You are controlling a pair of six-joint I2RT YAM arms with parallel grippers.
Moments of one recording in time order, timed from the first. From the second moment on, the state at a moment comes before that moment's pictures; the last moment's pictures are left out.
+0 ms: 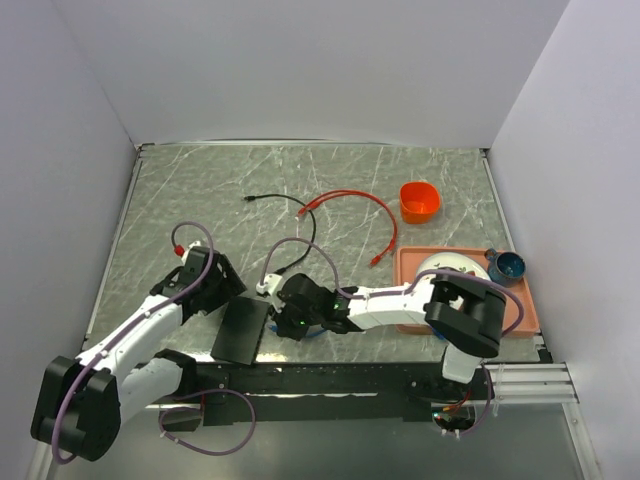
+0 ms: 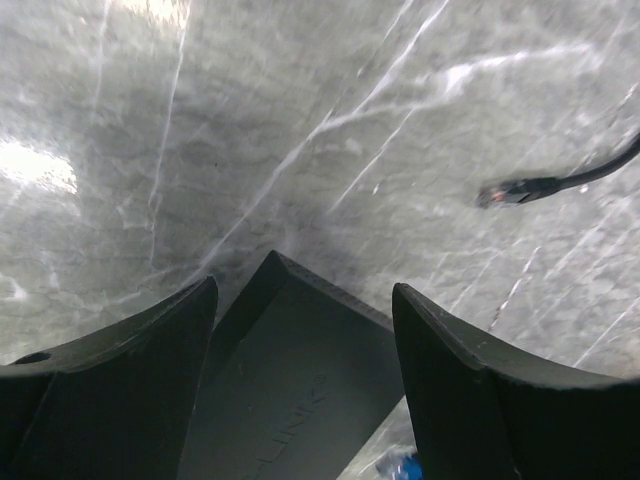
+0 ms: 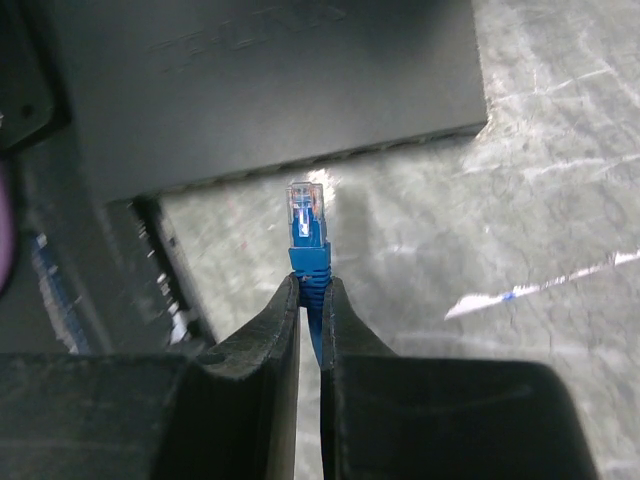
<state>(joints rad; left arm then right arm) -0.33 0.99 0.47 -0.42 -0.08 -0.86 1.18 1.69 0.88 0.05 -0.15 0.18</state>
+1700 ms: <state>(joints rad) -0.32 1.08 0.40 -0.16 0.01 -0.85 1.22 1.79 0.92 0.09 0.12 0.18</state>
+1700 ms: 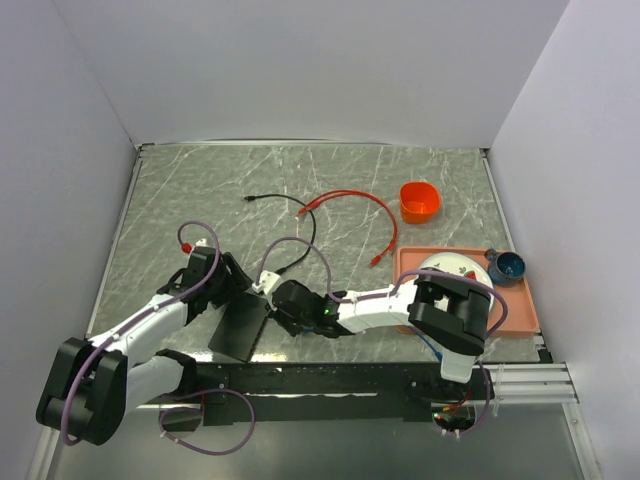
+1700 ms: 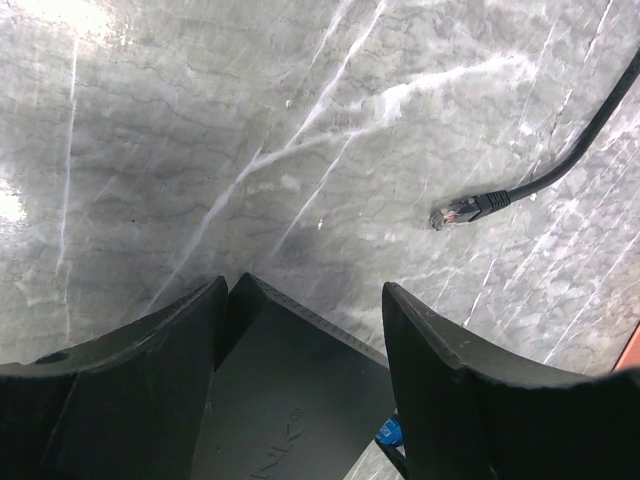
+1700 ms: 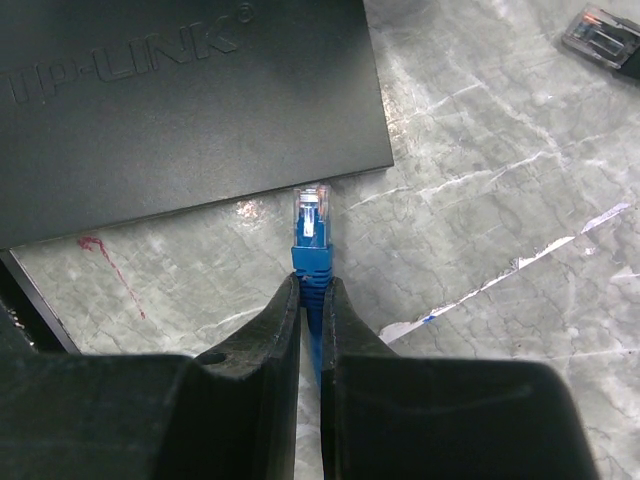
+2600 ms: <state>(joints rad) -0.32 1.06 0.40 -0.19 -0.01 -0.83 1.22 1.86 1.07 -0.10 0.10 0.14</state>
